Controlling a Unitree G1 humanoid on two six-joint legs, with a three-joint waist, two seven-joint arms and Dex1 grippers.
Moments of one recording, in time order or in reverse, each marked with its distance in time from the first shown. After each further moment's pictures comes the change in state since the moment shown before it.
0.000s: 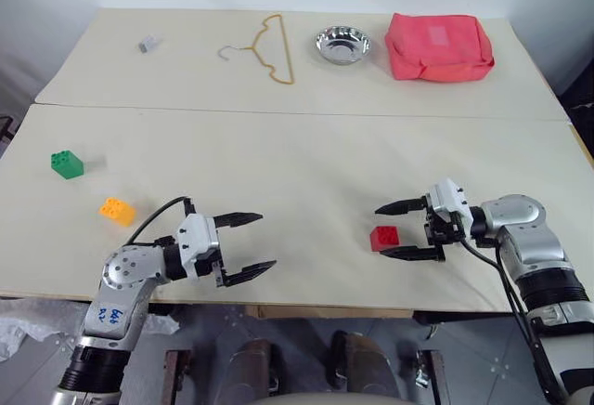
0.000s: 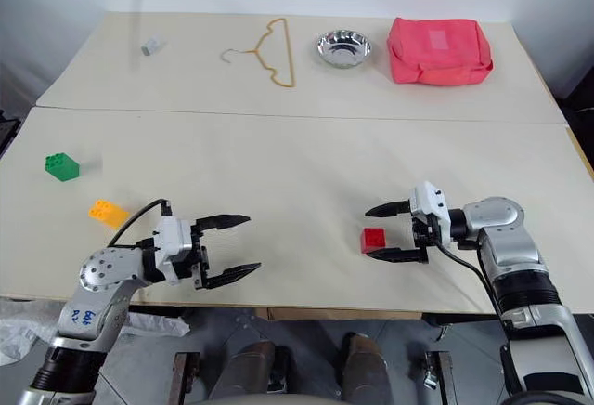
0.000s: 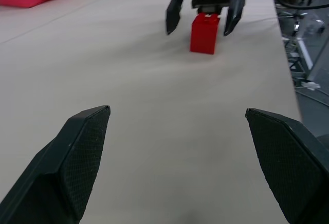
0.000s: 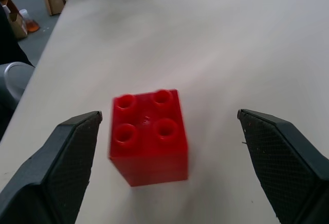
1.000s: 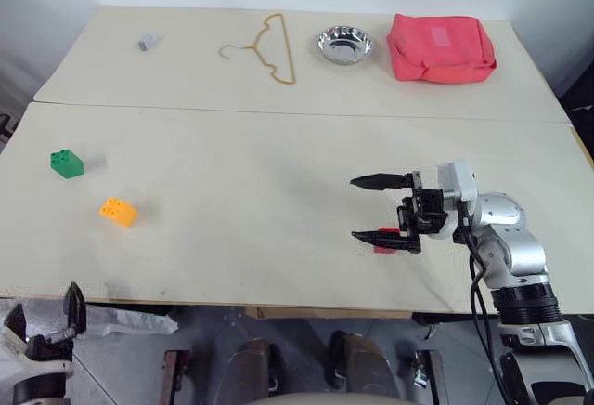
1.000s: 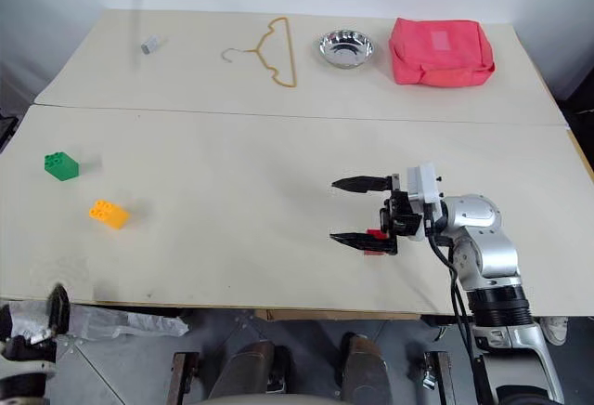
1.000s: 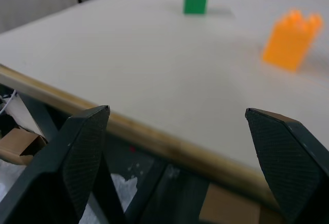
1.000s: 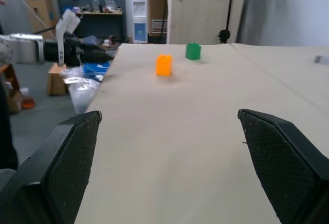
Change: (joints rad) left arm 0.481 -0.446 0.627 -0.153 -0.179 -0.034 0.834; right arm 0.075 0.194 -0.134 -0.334 0.165 0.098 -0.116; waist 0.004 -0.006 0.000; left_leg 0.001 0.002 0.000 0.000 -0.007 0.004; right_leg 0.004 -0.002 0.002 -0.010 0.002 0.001
